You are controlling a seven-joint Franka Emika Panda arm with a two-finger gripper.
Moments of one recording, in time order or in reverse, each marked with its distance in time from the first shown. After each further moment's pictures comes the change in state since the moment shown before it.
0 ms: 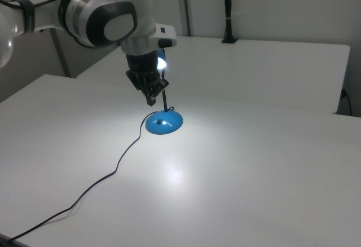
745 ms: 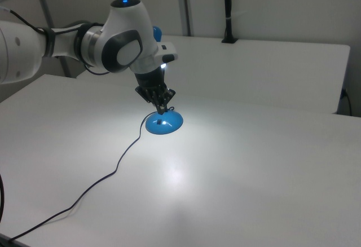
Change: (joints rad) arm 0.082 0.164 0.009 -0.017 -0.064 0.271 -0.037
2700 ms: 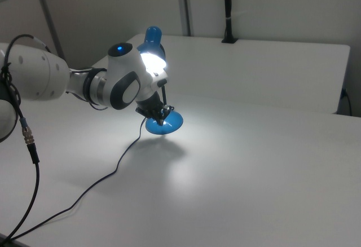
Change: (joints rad) arm 0.061 0.262 0.074 -0.001 -0.011 0.437 -0.079
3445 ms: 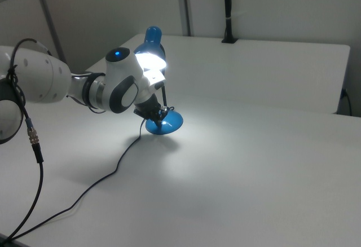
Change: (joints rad) arm 0.017 0.042 0.009 0.014 0.000 0.052 0.000
